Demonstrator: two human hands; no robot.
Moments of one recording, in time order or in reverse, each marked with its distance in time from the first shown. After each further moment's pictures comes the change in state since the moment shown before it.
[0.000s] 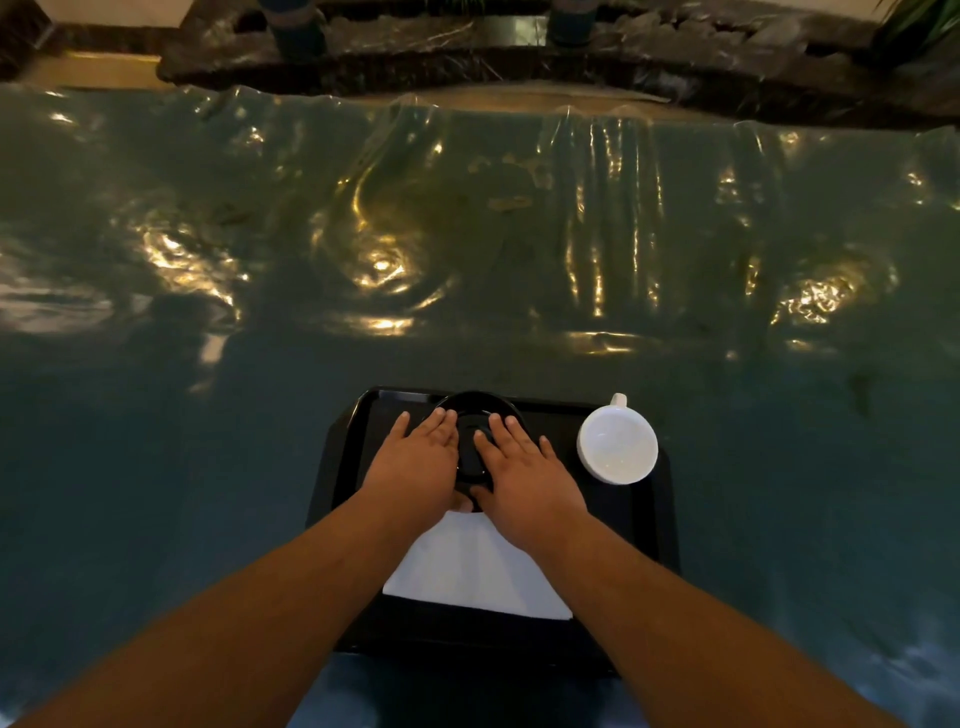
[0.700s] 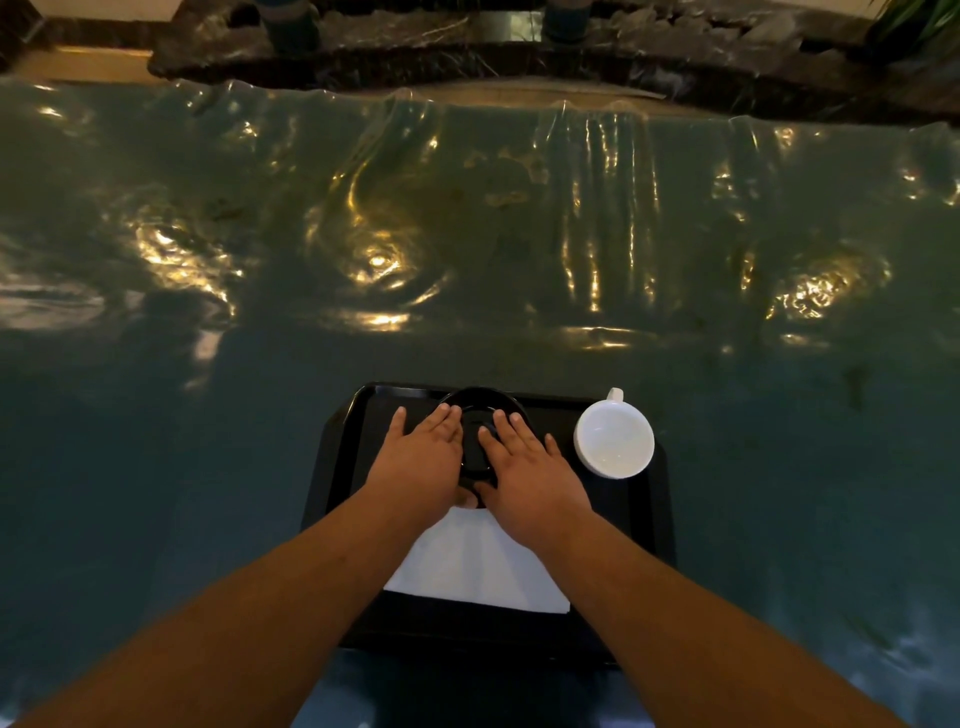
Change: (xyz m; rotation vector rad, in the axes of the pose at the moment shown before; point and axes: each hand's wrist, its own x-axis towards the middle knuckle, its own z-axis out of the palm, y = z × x) left_hand 0.003 0.006 0.002 -0.046 0.008 -0.009; right_hand -0.007 0.005 0.000 -0.002 0.006 0.027
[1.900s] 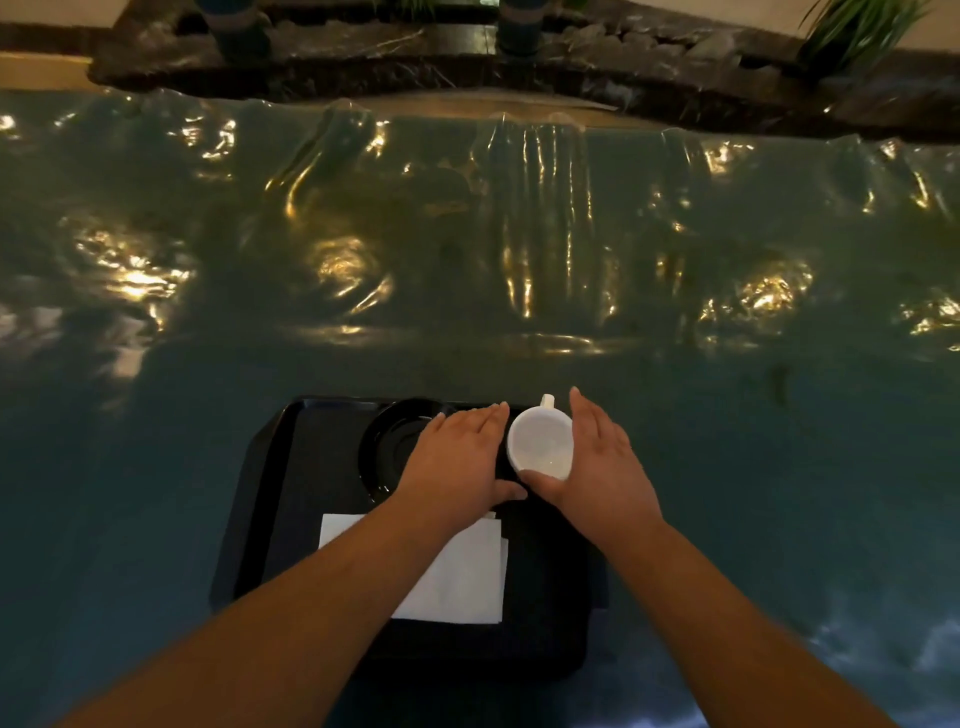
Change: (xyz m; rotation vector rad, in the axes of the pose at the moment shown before) left_hand 0.029 0.100 -0.030 -0.304 0.356 0.143; right_hand -0.072 0.111 -0.040 0.350 0.412 0.297
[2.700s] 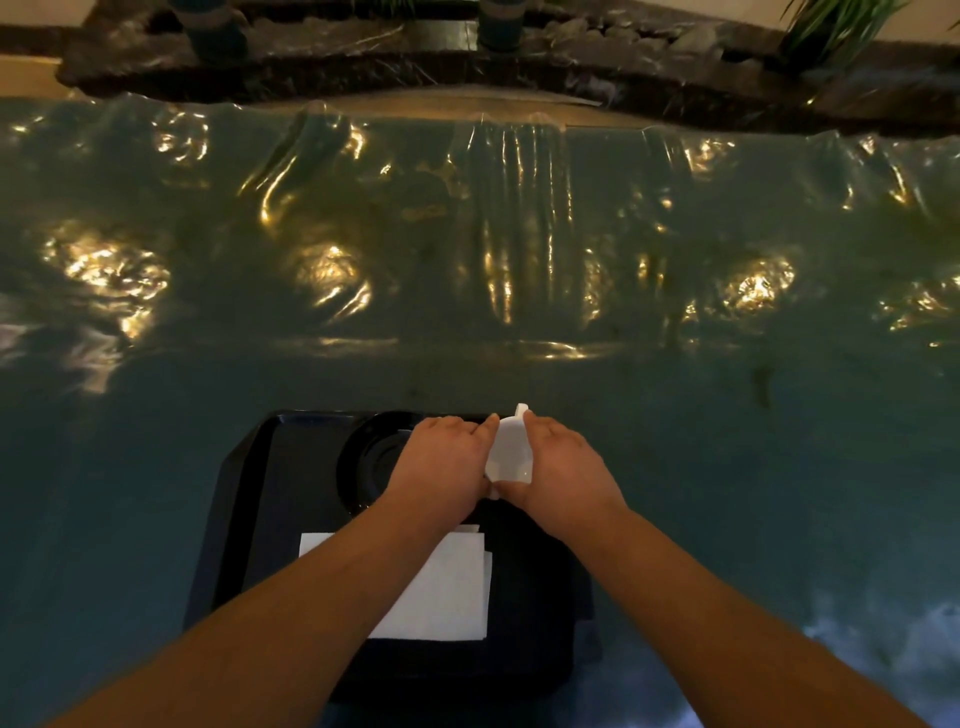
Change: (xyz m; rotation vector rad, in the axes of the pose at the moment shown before) left_hand 0.018 -0.002 -0.010 0.230 0.016 0.064; right_hand 0.021 -0.023 0.005 -0.045 -0.133 -0.057
